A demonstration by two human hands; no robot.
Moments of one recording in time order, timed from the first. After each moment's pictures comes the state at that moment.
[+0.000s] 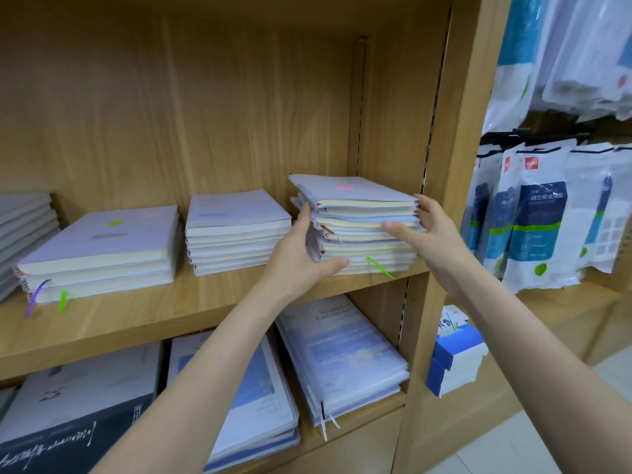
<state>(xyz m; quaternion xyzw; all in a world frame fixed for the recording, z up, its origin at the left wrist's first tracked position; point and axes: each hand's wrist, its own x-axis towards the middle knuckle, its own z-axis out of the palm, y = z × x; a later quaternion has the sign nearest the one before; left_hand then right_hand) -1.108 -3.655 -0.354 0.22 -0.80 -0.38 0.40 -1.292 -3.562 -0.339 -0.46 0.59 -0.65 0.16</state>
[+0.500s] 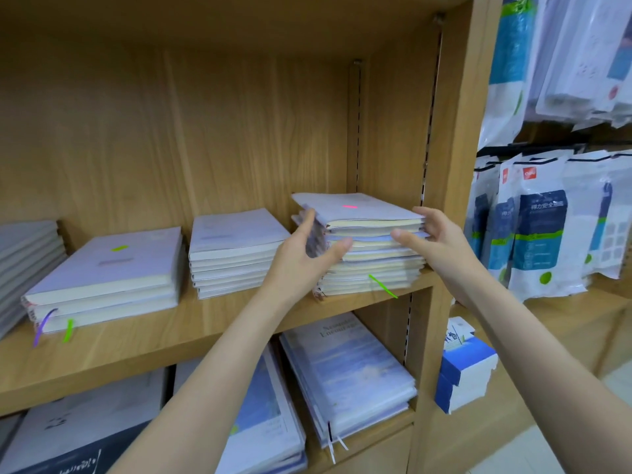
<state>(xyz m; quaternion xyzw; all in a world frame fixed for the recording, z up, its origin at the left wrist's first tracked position) -1.113 -3.657 -0.333 0.23 -0.79 -0.40 0.41 -1.309 -3.564 -0.335 -0.47 0.60 -0.63 0.12</state>
